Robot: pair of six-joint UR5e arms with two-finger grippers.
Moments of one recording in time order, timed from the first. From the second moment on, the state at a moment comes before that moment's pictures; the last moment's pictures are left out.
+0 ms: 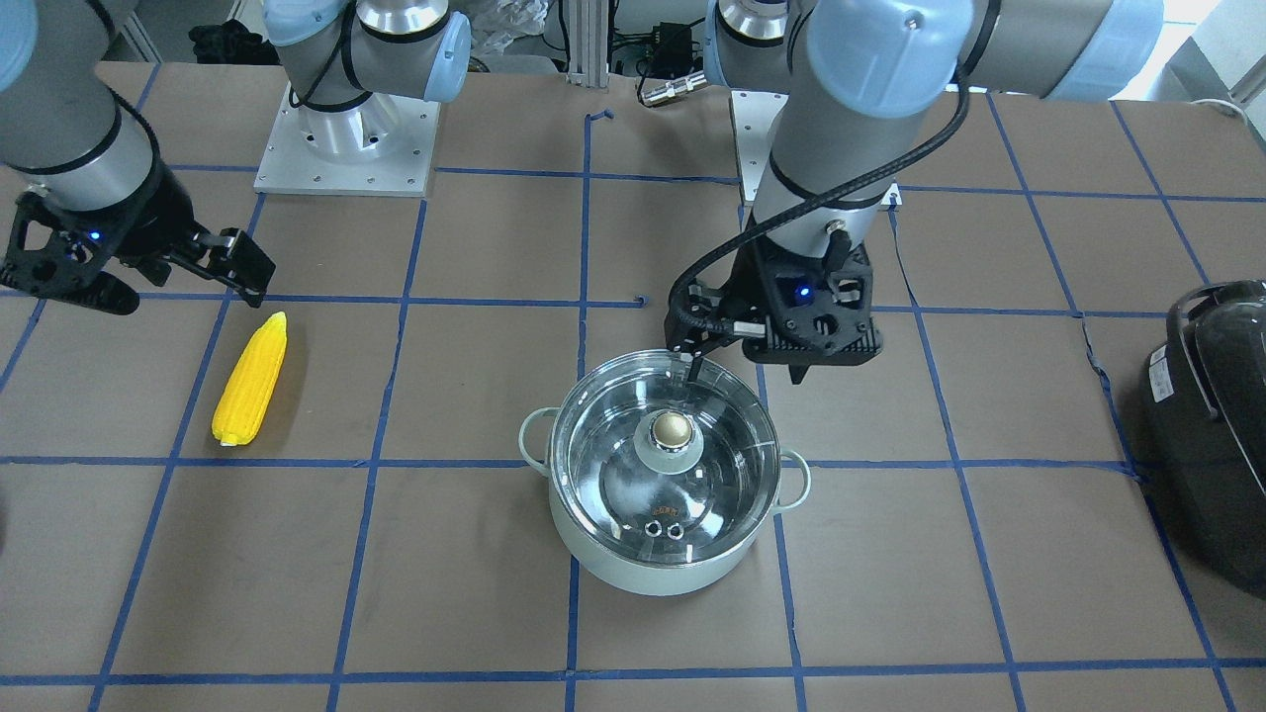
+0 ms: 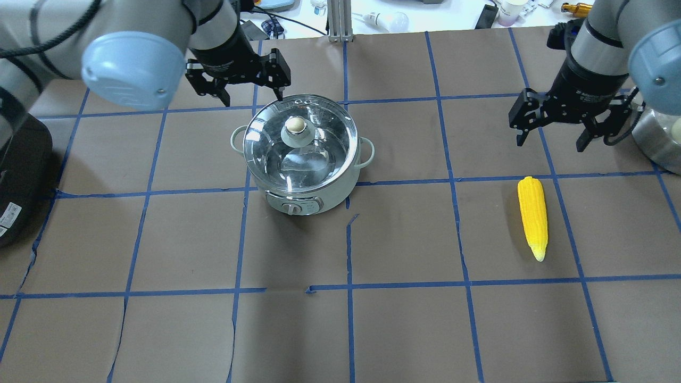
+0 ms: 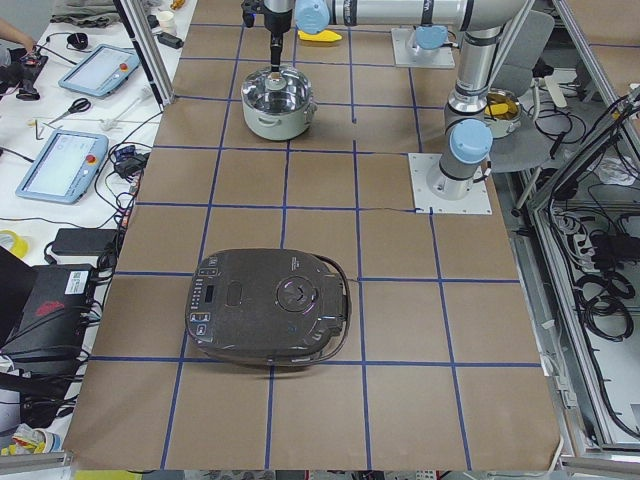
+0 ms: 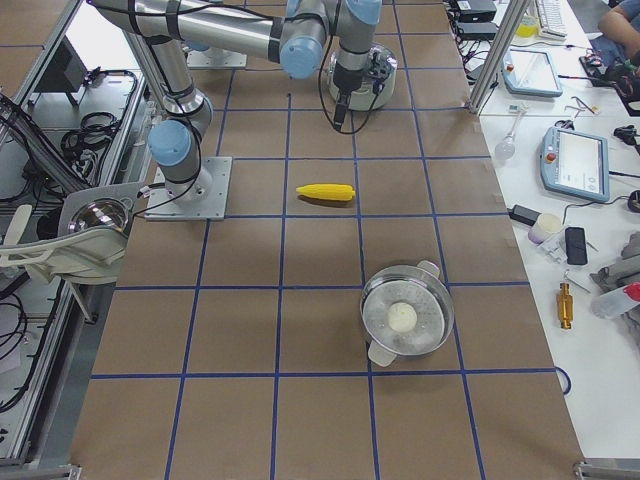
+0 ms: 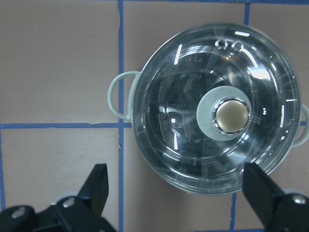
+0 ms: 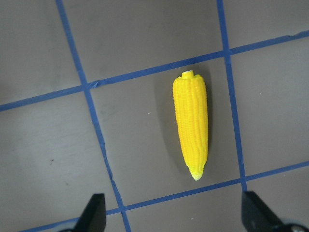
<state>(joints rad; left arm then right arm) -1.75 -1.81 -1.49 -1.27 1.53 -0.22 1.35 -1.54 1.72 -1.66 -1.62 0.03</state>
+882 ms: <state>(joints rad) -1.81 -1.95 -1.49 -1.18 1.55 -0.27 1.29 -1.38 2.08 -2.20 -1.63 -0.11</state>
